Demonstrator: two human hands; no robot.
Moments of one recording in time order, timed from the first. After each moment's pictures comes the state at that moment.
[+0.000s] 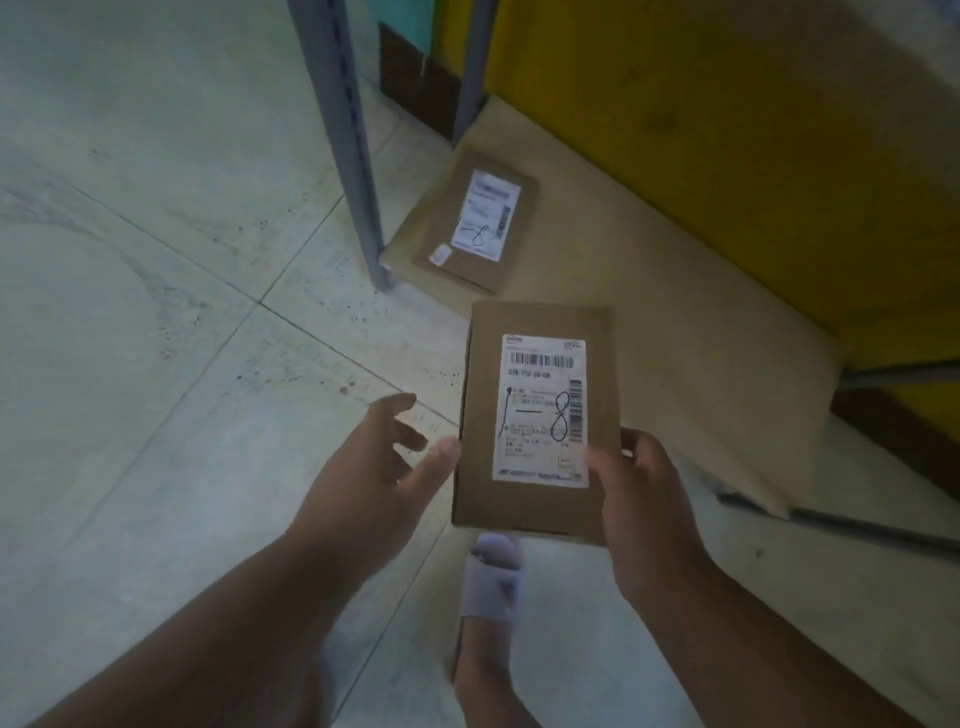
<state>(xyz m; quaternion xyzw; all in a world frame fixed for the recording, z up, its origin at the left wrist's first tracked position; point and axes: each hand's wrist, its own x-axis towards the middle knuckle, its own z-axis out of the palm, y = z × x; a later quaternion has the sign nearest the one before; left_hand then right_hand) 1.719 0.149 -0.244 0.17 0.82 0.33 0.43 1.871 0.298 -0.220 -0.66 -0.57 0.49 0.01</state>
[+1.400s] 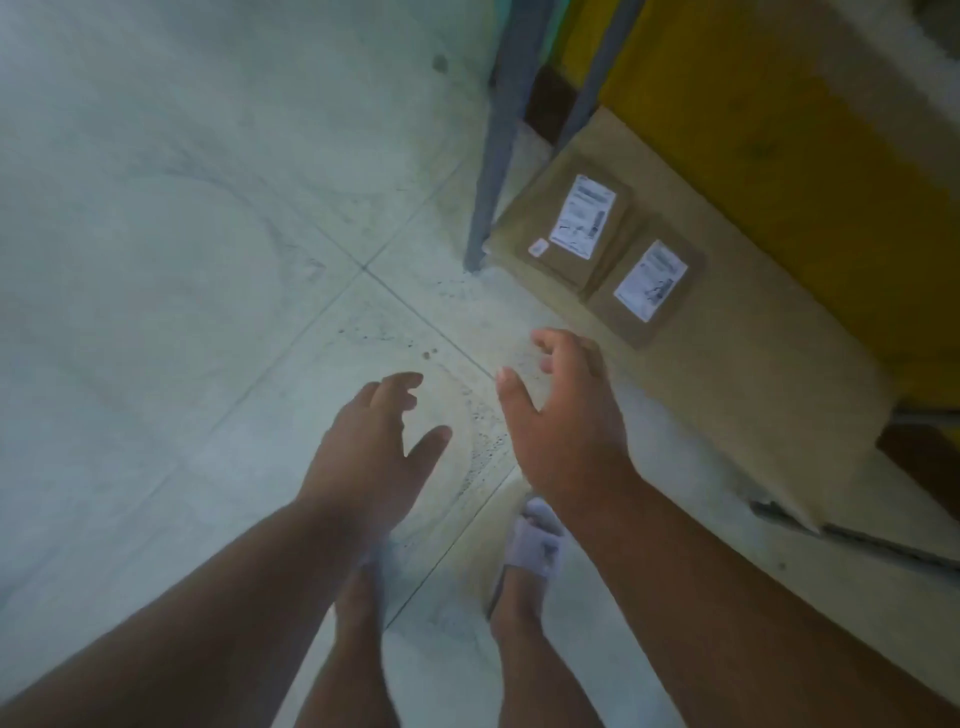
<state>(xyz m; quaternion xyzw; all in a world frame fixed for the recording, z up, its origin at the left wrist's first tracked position) 1.683 0.058 -0.219 0.19 0.88 0.26 0.34 1.758 0.215 -0.169 -0.39 -0.85 0.34 -0.04</state>
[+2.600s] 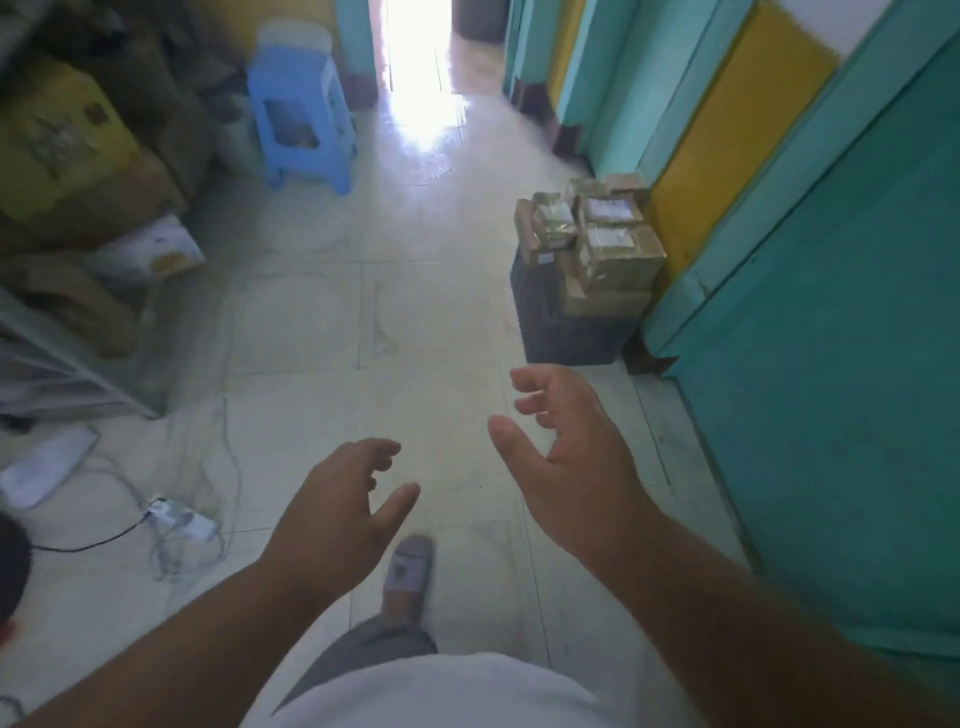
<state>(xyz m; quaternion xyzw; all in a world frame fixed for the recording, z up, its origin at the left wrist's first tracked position) 1.188 -0.261 0.171 -0.11 0.93 0.36 0.06 1.136 -0.058 0.254 0.10 -0.92 0.38 -0.05</state>
